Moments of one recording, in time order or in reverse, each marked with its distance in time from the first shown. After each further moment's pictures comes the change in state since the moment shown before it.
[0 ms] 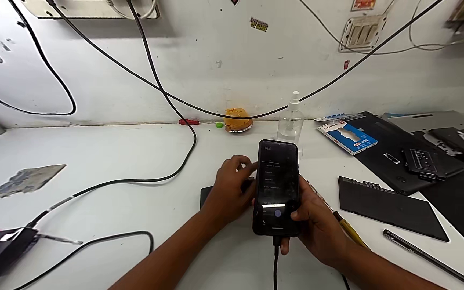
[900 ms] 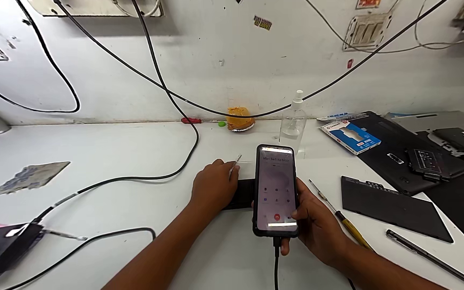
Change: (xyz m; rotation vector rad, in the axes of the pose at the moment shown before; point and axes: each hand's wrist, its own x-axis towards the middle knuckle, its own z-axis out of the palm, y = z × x) left_hand 0.009 -0.018 -0.016 0.413 -0.263 -0.515; right_hand 0.002 0.003 -0.001 0.002 0.037 0.094
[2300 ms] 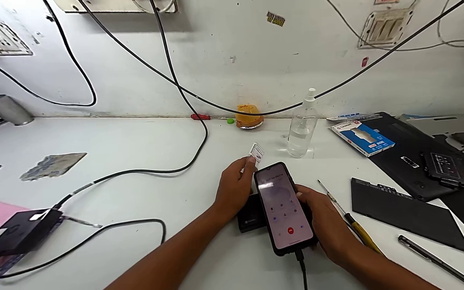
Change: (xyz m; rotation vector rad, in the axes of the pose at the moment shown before) left_hand -0.016 0.017 0.015 -0.857 0.079 -0.035; right_hand 0.004 0.002 0.000 -0.599 0.373 0.024
